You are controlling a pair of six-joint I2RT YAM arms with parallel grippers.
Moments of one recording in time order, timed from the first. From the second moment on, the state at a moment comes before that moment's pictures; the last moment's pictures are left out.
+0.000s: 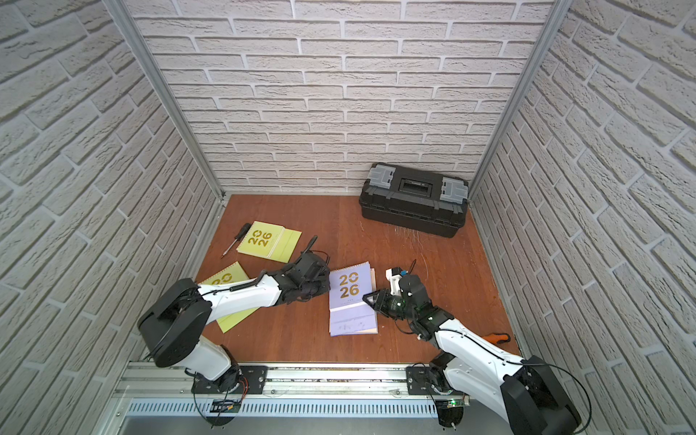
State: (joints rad) left arm -0.81 1.57 0.82 -0.19 -0.06 -1.00; right arm 0.49 0.97 0.30 0.06 -0.42 1.01
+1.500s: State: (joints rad) left arm -0.82 1.59 0.84 -0.19 -0.04 -1.00; right arm 0.49 1.02 0.54 -0.38 -0.18 0.82
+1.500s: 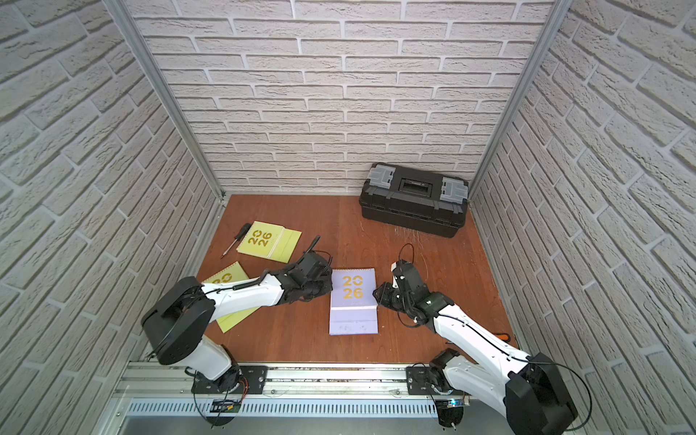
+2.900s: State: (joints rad) left arm 0.16 1.05 0.82 -0.93 -0.13 -0.91; right arm 0.66 2.07 1.55 -0.37 -0.44 0.75
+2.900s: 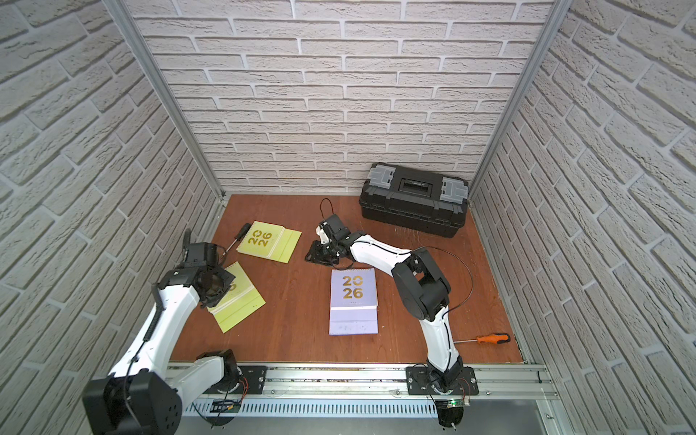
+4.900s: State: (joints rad) left arm 0.56 1.68 0.91 -0.48 0.19 -0.70; right arm 0.83 2.39 1.83 -0.30 -0.44 0.92
